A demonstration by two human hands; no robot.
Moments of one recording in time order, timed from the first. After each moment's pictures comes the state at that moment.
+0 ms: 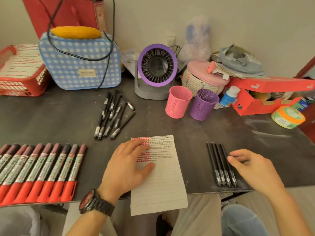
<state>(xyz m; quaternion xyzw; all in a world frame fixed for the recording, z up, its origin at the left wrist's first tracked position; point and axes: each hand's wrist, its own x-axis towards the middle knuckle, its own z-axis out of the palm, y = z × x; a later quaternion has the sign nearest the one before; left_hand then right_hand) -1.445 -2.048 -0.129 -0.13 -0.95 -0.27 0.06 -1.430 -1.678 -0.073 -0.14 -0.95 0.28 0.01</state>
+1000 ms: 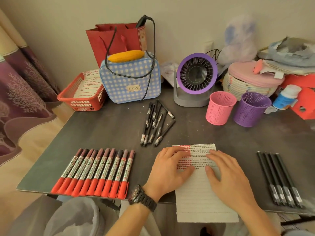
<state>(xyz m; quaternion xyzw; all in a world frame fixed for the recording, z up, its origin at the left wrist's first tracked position) -1.454 -2.050 -0.125 -0.13 -0.94 -0.30 0.05 -1.442 -1.836 -0.146 0.07 -0.95 0.28 0.09</state>
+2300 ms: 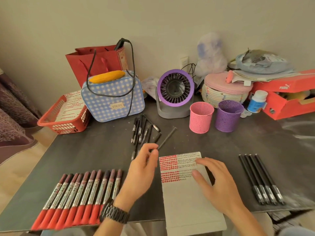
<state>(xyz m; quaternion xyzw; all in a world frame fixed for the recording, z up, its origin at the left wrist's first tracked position) -1.463 -2.076 -0.078 -0.07 -0.84 -0.53 0.06 -1.440 -1.833 -0.131 0.05 -0.89 0.43 0.12</state>
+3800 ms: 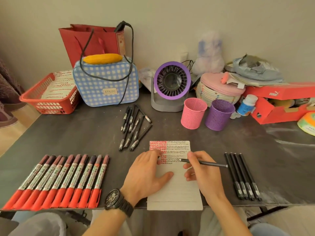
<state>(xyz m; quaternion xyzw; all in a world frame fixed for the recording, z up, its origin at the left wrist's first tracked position) -1.458 -2.046 -0.128 -0.15 -0.95 -0.26 0.07 -1.440 -1.849 -0.100 -0.06 -0.71 0.70 0.05</state>
